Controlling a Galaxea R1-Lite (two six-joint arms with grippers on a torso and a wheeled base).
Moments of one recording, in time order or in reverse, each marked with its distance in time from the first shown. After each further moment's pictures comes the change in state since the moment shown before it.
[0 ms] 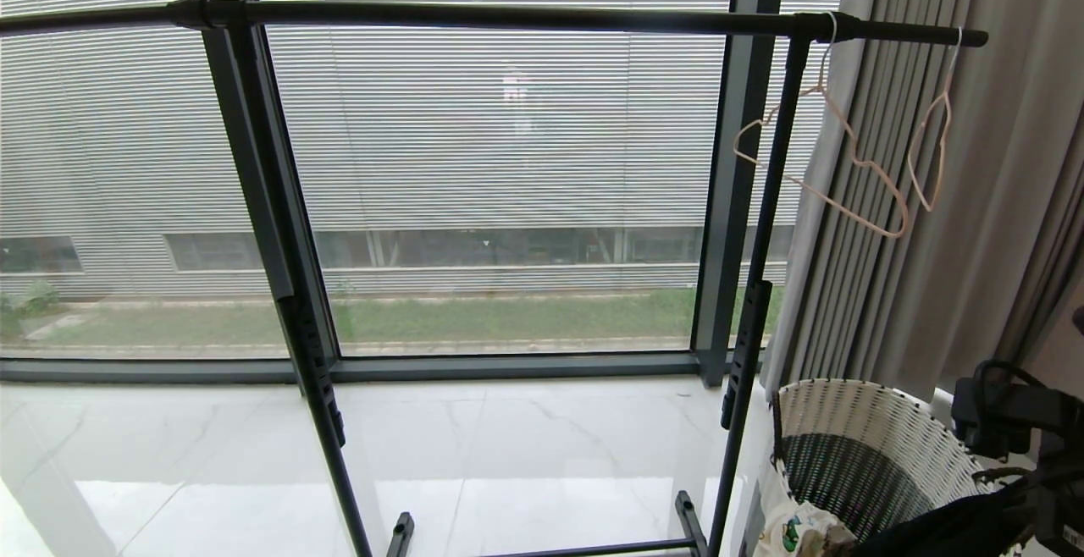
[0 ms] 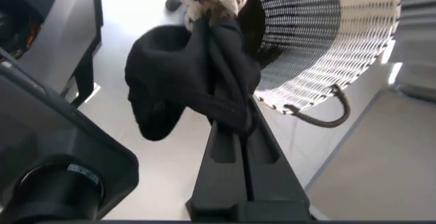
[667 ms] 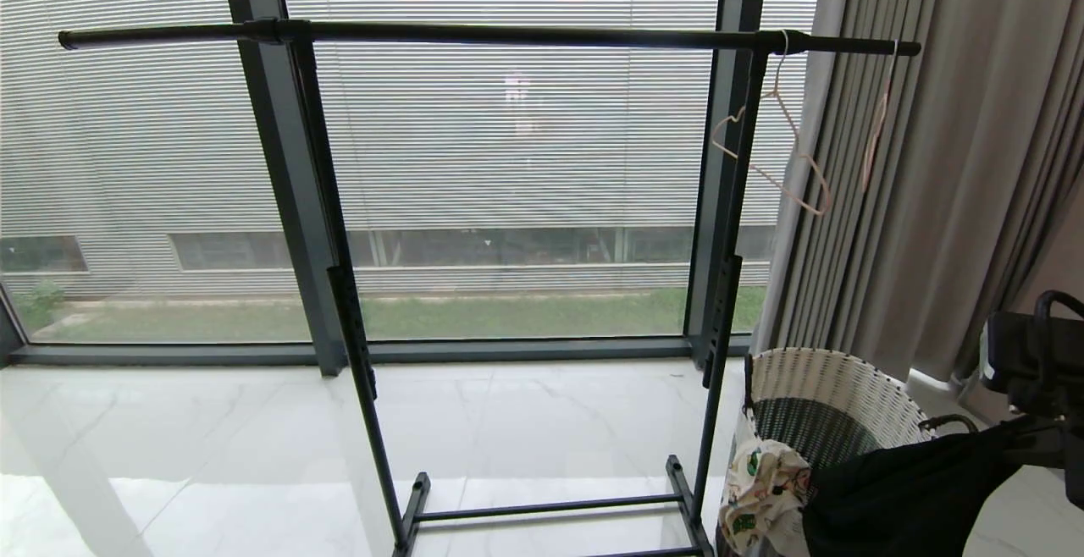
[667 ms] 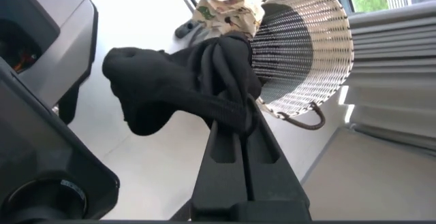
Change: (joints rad) left arm 0.000 0.000 0.000 0.000 0.000 0.011; right arm 0.181 -0.083 -0.205 0.105 0.010 0.012
